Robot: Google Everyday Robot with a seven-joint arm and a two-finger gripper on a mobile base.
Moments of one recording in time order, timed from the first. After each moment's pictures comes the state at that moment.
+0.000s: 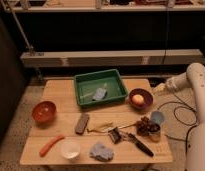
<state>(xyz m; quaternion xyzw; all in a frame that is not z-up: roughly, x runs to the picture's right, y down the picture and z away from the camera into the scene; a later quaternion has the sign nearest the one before) 0.370 0.024 0.893 0.01 -0.29 -0.59 0.75</state>
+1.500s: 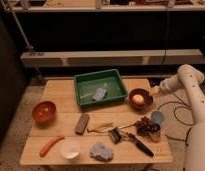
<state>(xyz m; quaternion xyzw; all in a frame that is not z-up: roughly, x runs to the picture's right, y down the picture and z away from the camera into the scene) 0.354 0.038 0.916 -0.01 -0.29 -0.62 0.73</state>
